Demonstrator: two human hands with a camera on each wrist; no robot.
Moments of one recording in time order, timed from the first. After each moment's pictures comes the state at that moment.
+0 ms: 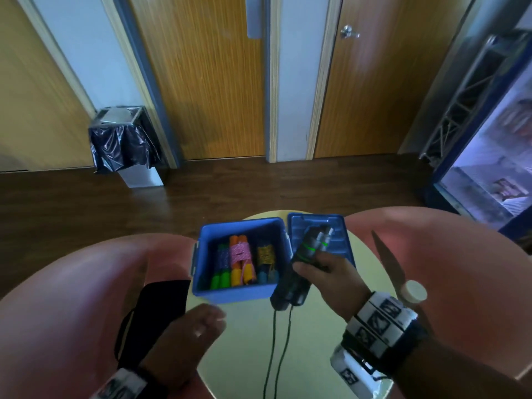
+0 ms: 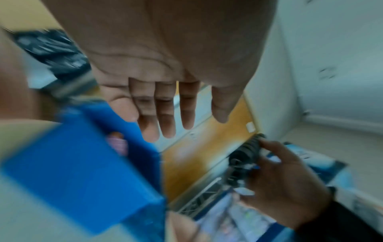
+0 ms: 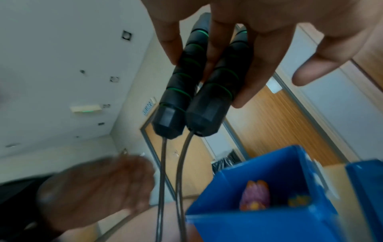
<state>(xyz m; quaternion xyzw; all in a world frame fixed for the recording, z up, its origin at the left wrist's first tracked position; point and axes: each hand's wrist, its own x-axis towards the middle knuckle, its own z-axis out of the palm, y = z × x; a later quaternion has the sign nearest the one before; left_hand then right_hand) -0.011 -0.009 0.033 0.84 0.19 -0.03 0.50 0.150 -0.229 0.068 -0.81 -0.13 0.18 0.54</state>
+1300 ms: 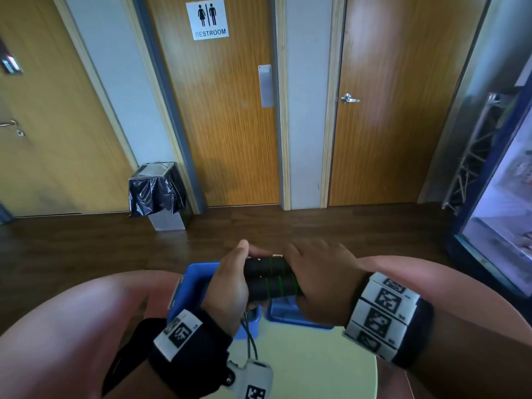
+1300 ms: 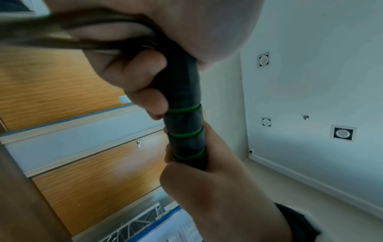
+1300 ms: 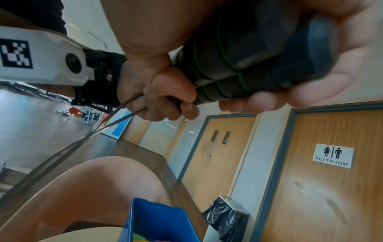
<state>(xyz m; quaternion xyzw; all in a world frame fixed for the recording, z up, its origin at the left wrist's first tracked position) 0.111 -0.185 0.161 0.63 0.21 0.17 0.73 0.197 -0.329 0.198 -0.85 -0.52 -0.05 0.04</state>
